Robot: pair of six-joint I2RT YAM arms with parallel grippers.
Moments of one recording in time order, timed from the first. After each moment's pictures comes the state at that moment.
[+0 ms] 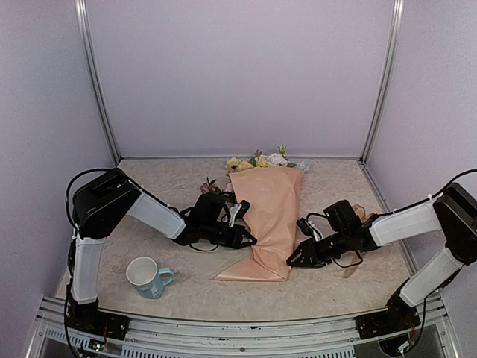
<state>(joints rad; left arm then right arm) -0.81 2.15 1.10 0.45 0.50 -0.48 0.58 1.52 0.52 0.09 -0.63 0.51</state>
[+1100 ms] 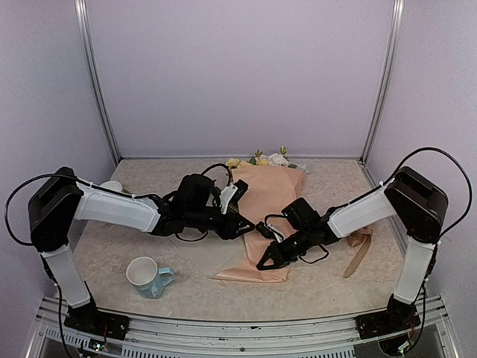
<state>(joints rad) -0.85 1.80 1.00 0.28 0.35 -0.24 0.76 1.87 0.86 0.03 -0.67 0.40</state>
